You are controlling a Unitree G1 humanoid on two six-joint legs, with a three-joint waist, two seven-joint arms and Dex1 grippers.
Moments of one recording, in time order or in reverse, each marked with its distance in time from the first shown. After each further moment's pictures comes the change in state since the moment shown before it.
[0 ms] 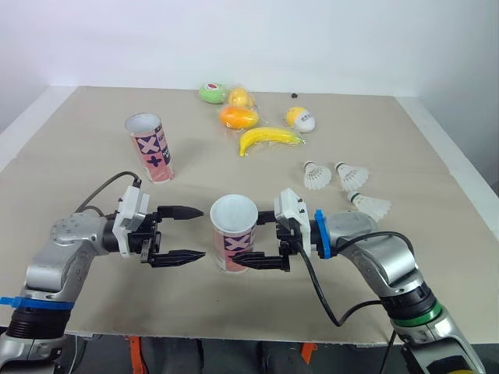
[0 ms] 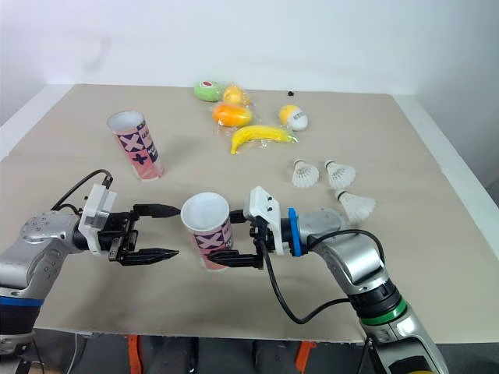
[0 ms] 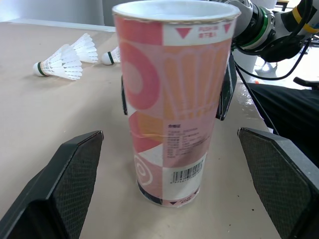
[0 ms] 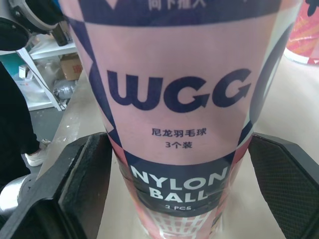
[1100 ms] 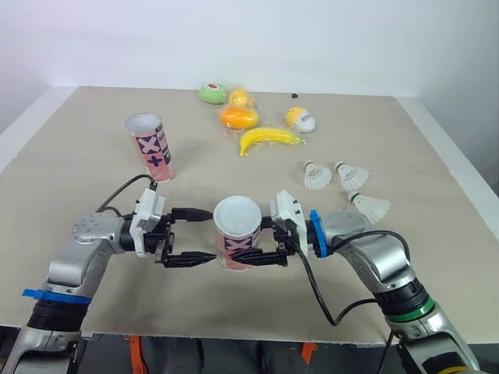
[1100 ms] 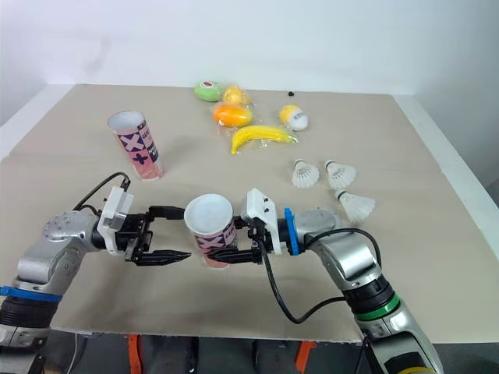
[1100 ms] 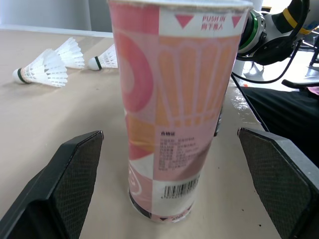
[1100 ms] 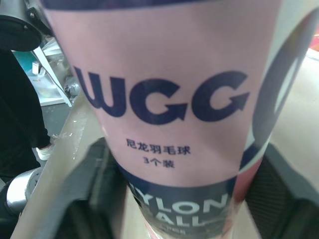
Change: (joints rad) left arm -0.056 -0.062 -0.067 0.070 0.031 -0.057 -0.019; right arm -0.006 0.000 0.013 0.032 -0.015 -0.013 0.045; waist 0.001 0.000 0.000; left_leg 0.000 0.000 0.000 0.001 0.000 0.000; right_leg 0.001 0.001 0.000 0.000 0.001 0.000
